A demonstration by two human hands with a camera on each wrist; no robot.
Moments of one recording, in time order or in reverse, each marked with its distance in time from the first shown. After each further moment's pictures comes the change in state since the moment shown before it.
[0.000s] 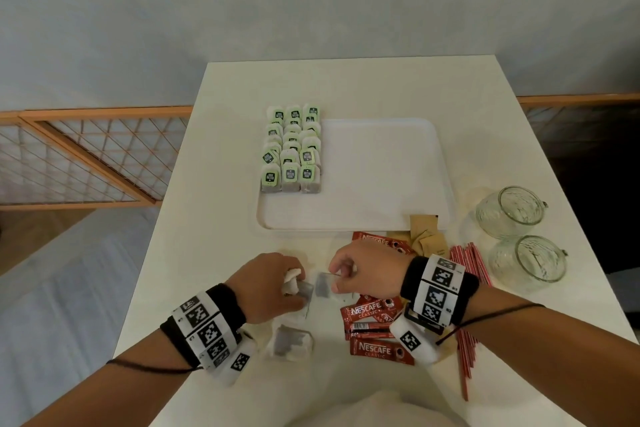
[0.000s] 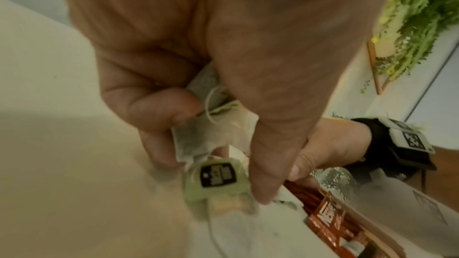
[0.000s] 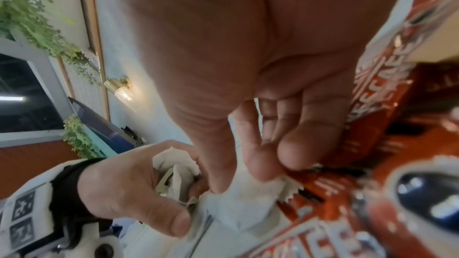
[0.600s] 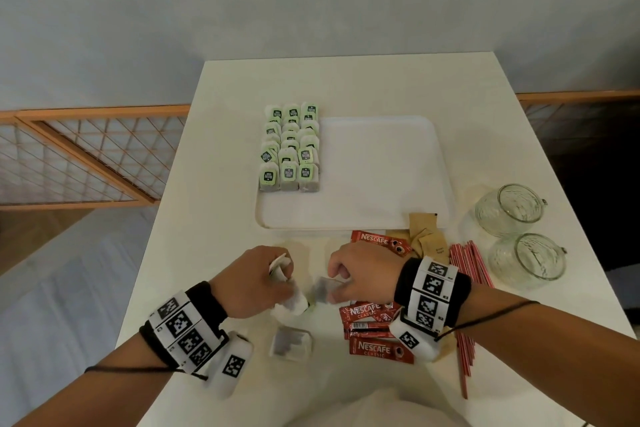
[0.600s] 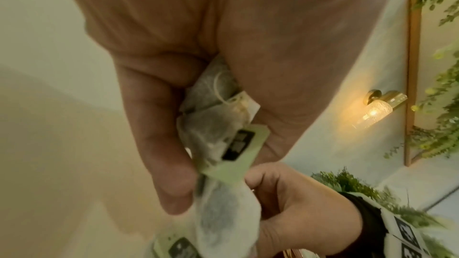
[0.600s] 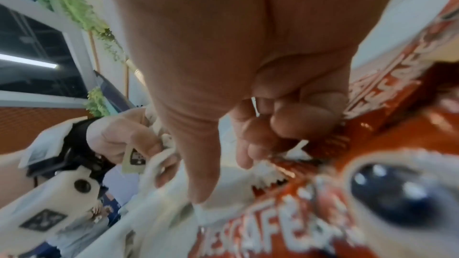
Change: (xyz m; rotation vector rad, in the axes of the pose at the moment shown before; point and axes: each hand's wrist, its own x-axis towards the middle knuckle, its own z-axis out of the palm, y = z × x) left_hand -0.010 0.004 -0.021 -0.455 -0.015 -0.042; right_hand -0.002 -0.008 0.005 -0.209 -0.021 -0.027
